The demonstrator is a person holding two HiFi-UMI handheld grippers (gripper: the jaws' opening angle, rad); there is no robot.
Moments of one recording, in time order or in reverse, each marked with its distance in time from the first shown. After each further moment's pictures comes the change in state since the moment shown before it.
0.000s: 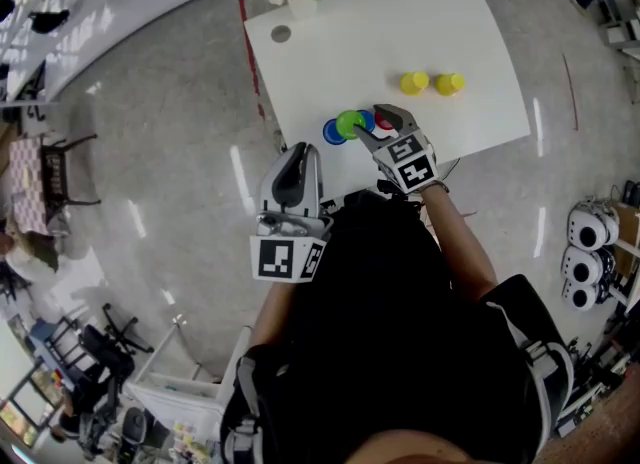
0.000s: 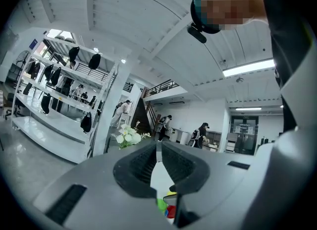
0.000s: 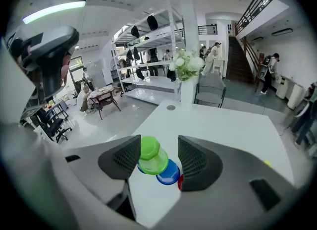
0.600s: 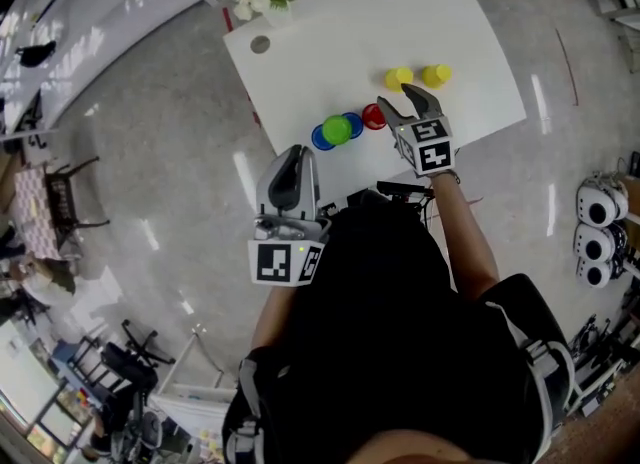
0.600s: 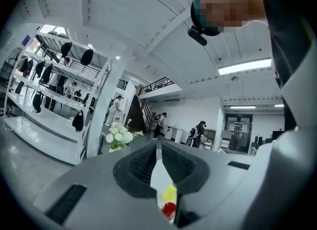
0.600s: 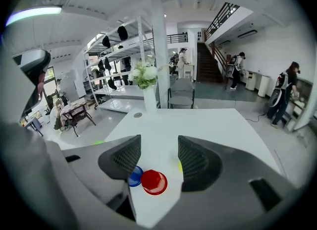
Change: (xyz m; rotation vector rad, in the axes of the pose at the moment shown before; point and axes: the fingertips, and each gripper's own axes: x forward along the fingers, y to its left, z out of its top) left arm 0.033 -0.022 -0.004 0.015 0.031 -0.062; right arm -0.038 -0.113 -0.008 0.186 -0.095 -0.256
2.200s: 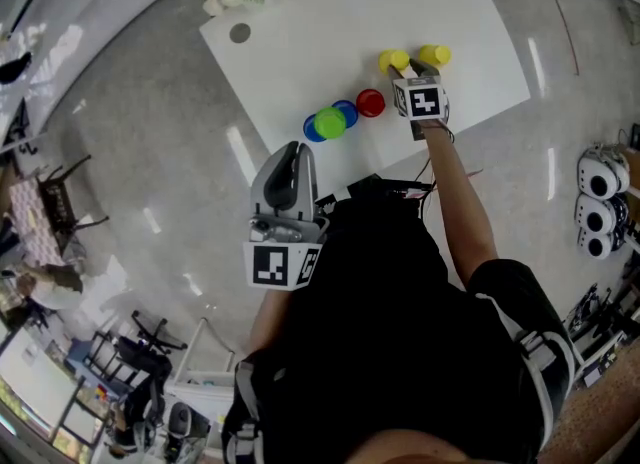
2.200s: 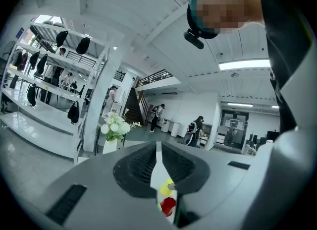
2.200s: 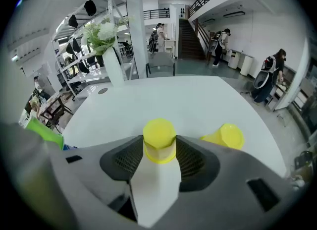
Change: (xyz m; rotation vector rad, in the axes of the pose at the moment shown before) left arm 0.035 0.002 -0.023 -0.009 0.094 -0.045; right arm 0.089 -0.099 -0.090 0.145 0.261 -0.178
